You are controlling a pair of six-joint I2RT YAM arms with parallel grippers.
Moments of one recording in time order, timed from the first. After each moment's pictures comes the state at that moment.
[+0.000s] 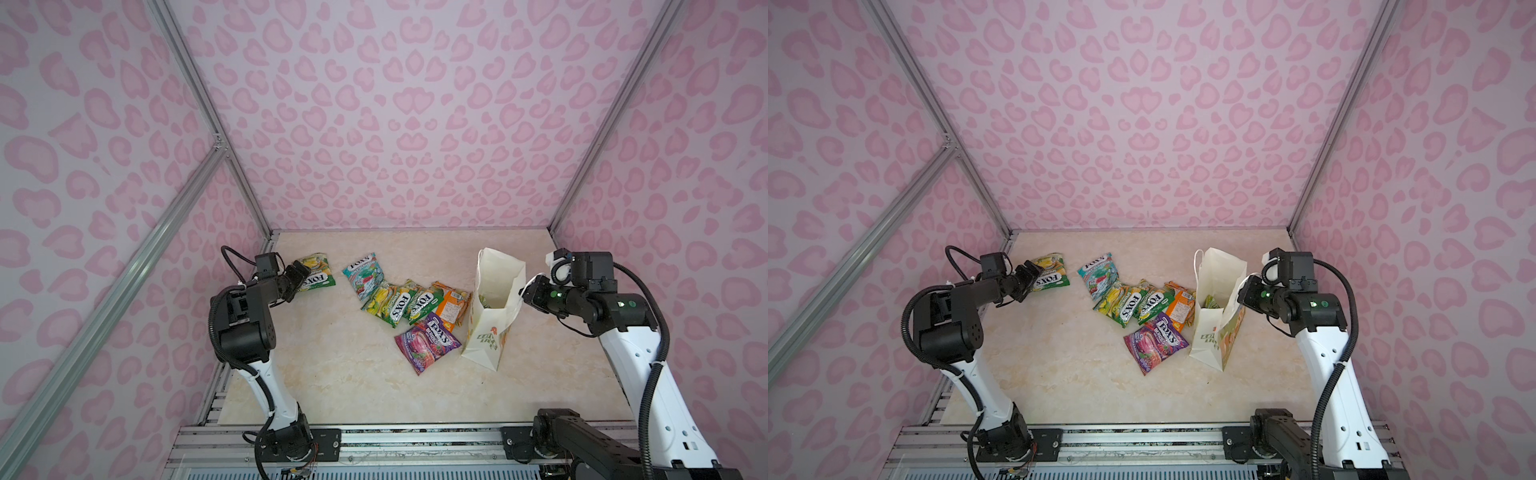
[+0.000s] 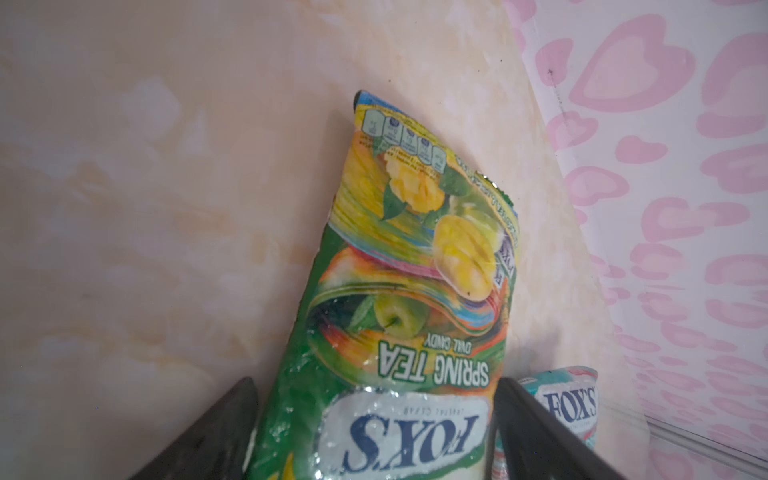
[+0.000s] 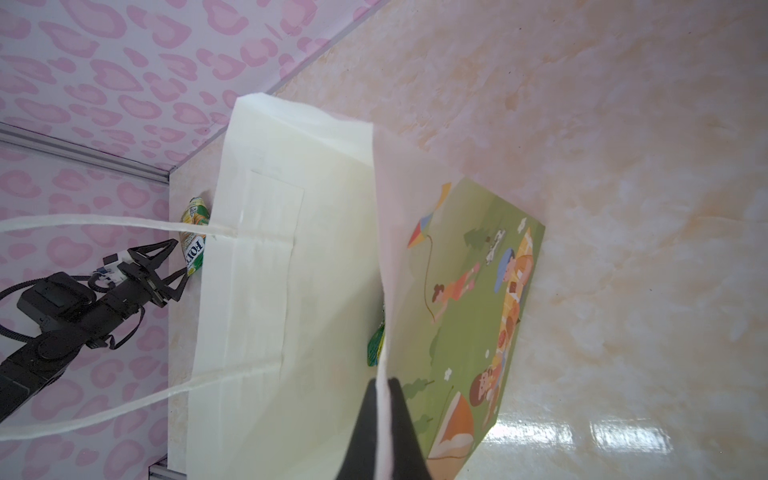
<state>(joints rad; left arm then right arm) 0.27 1.99 1.19 -0.05 0.38 -0.70 0.00 1.06 1.22 -1.01 -0.33 0.47</state>
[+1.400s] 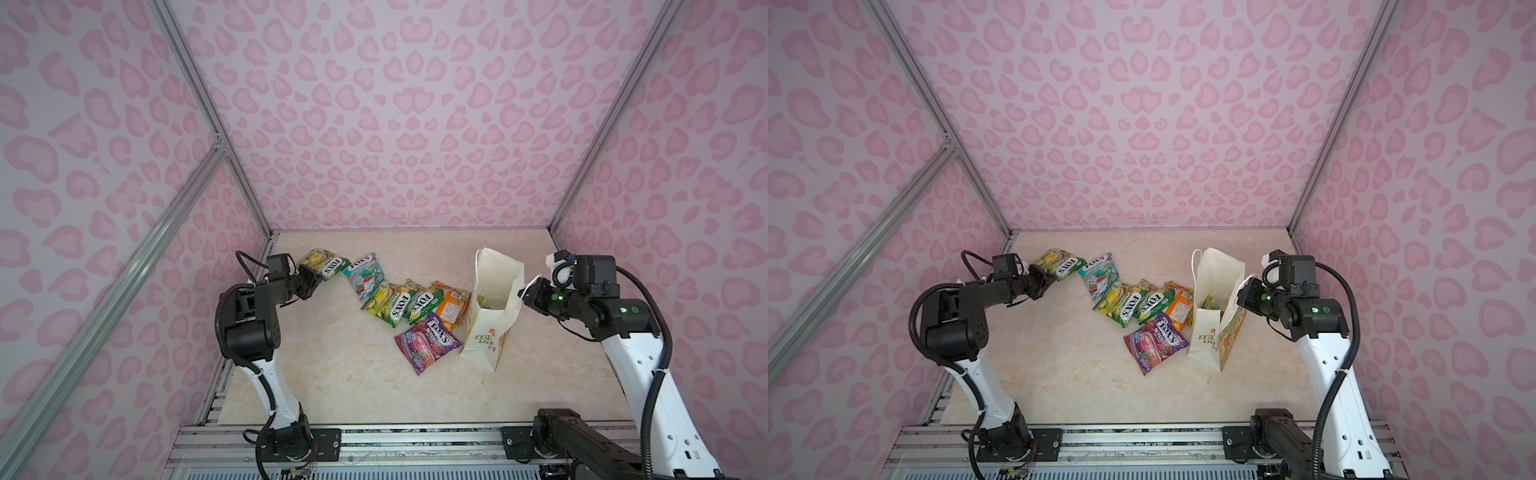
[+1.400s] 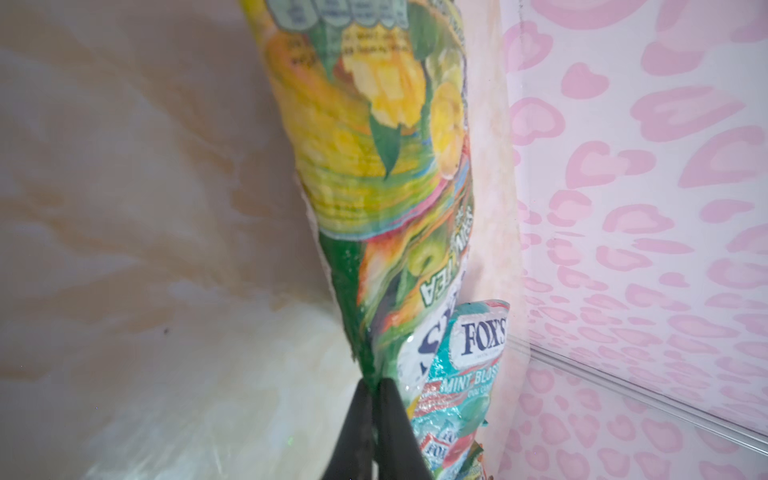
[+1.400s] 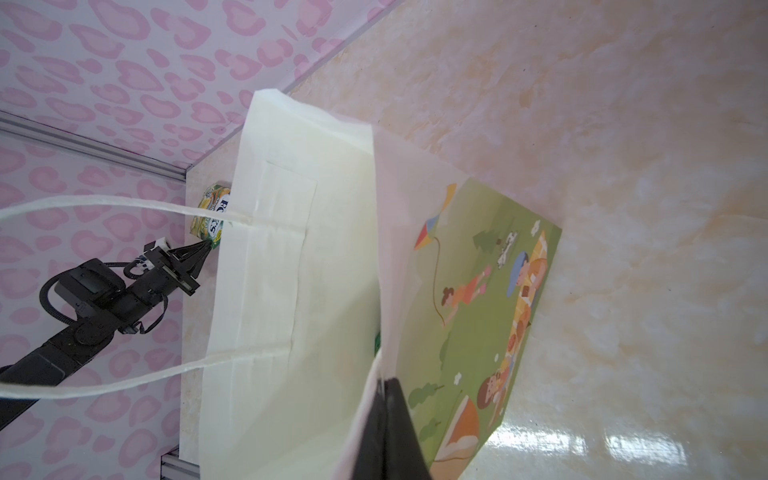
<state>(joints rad) 0.20 1.96 1.13 0.03 0.57 -0.92 0.00 1.03 1.19 -1.00 -0.36 0.48</state>
